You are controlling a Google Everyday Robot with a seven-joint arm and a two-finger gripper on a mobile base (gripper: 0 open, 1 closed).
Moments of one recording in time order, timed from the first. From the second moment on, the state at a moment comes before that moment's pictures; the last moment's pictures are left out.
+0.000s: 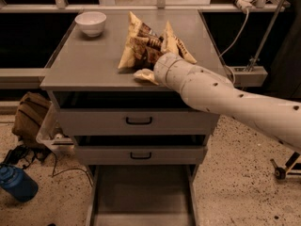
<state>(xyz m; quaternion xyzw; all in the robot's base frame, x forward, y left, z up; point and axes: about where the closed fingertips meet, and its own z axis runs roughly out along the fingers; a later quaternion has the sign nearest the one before) 0.701 -0.008 0.875 -0.48 0.60 -0.08 0.64</state>
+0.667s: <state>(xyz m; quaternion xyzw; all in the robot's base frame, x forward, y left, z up) 0.687 0.003 0.875 -0.50 0.61 -0.07 0.62</state>
